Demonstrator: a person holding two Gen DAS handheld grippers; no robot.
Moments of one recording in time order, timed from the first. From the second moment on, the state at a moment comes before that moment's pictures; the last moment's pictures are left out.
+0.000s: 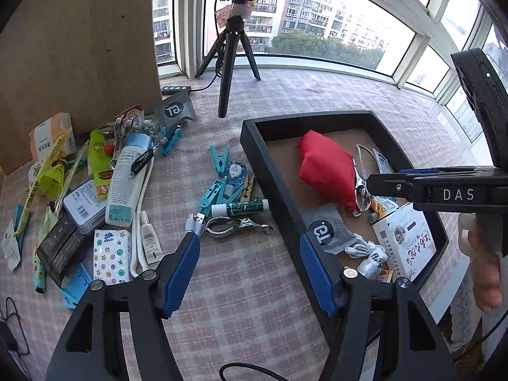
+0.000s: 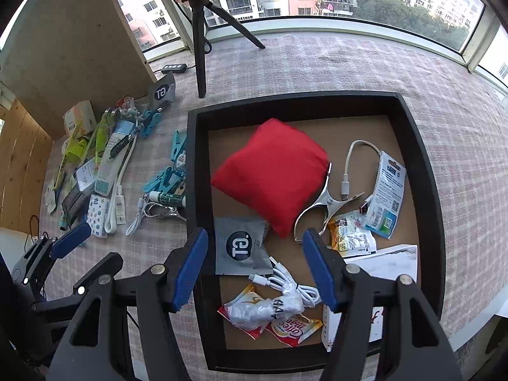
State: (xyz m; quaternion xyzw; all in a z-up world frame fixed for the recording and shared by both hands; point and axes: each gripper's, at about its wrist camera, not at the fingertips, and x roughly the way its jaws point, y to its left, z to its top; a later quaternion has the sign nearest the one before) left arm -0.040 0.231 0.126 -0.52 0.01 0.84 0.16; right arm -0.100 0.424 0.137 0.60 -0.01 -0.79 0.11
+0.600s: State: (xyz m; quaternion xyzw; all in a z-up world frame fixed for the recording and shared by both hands) left arm -0.055 0.106 0.080 -0.54 -0.03 0.84 0.05; right arm -0.091 0.298 0.098 0.64 -0.01 -0.75 0.19
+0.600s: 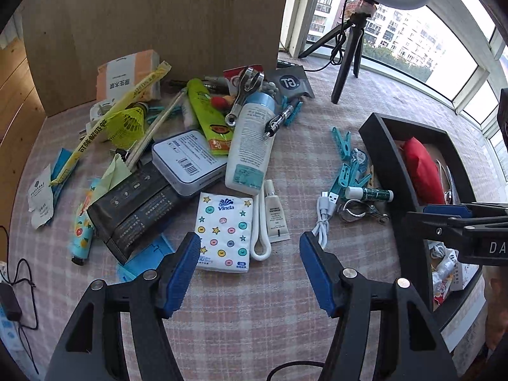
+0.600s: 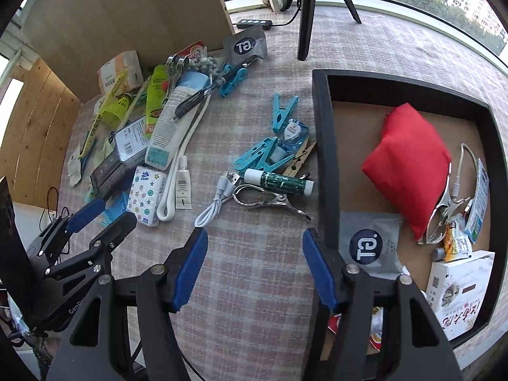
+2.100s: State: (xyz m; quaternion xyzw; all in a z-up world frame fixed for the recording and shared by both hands) left arm -0.076 0.092 0.025 -0.58 -0.01 0.82 0.06; right arm -0.103 0.207 0.021 0.69 0.02 -0.71 0.17
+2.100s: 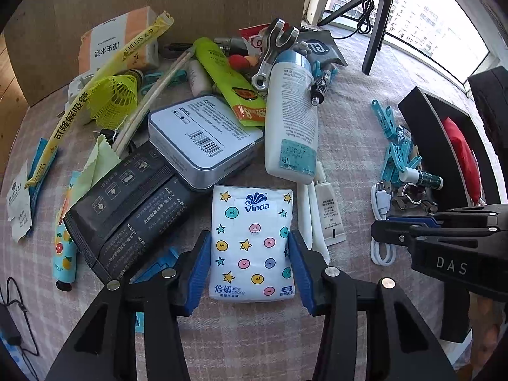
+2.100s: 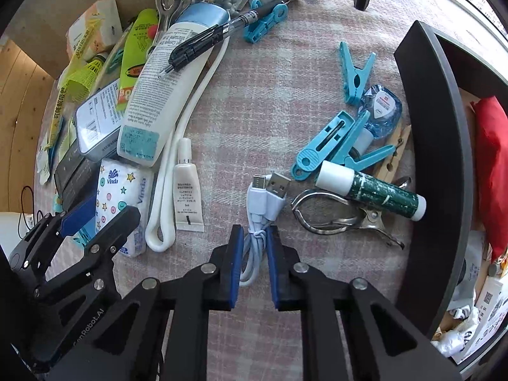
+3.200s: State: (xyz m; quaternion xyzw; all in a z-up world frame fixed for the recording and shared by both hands) left arm -0.039 0.217 0.116 -0.52 -0.02 0.83 0.18; right arm -0.067 0.409 0.127 0.60 -0.04 -0.79 0.14
